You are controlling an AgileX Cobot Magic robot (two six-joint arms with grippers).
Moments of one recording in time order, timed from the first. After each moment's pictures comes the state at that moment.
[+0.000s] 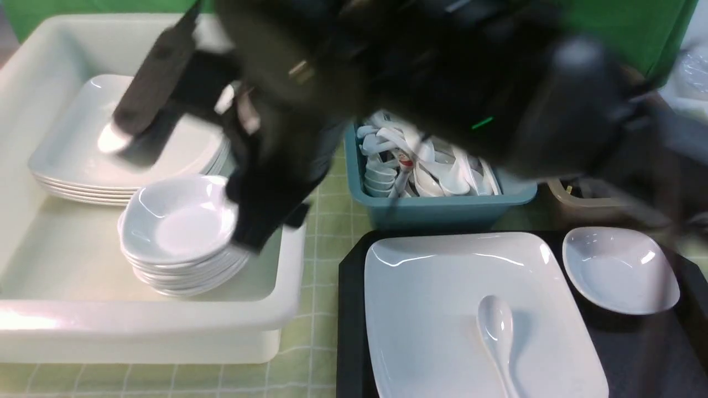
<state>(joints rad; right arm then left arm) 1.00 1.92 -2.05 -0.27 1.17 -0.20 -0.34 0.35 -0.76 -0.25 0.77 0.28</state>
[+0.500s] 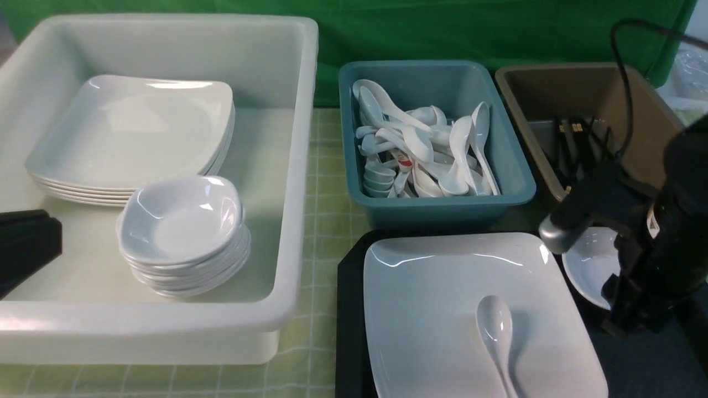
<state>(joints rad) 0.37 1.50 -0.98 -0.28 0.87 -0.24 -0.34 0.46 -0.76 -0.27 0.71 0.32</state>
